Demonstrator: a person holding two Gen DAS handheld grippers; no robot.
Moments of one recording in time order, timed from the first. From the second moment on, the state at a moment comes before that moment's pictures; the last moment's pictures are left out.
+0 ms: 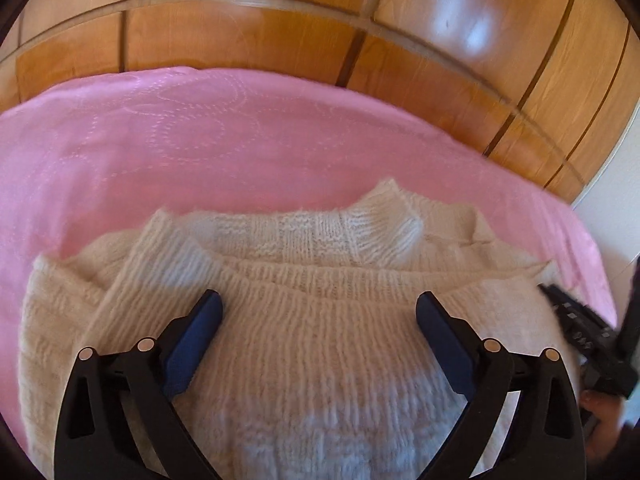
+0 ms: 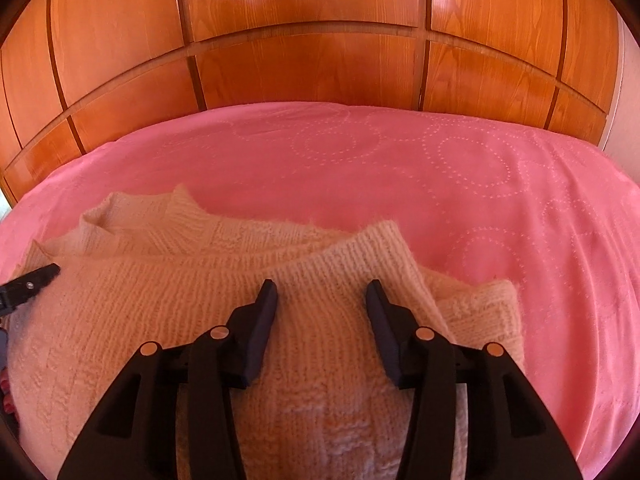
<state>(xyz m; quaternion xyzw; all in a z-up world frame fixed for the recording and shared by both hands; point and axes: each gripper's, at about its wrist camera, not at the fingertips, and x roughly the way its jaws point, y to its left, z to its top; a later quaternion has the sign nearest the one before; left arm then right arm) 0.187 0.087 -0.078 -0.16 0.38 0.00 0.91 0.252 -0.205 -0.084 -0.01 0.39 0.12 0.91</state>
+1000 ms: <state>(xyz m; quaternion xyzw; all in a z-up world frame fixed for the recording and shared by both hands) 0.081 0.149 -0.095 -0.18 0.35 0.13 0.91 0.213 -0.193 -0.078 -0.05 0.35 0.06 0.93</state>
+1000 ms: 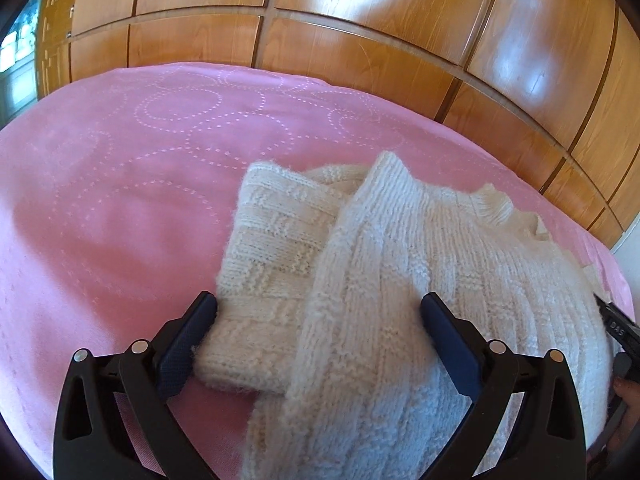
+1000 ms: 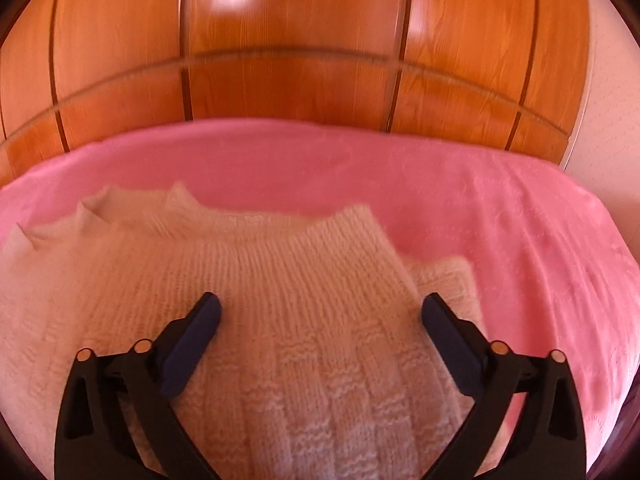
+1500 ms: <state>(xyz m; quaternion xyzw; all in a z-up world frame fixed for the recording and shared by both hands) 0.061 0.162 -0.098 -0.18 0.33 0.15 0.92 0.232 -0.215 -0.085 0.02 0.41 0.10 0.90</state>
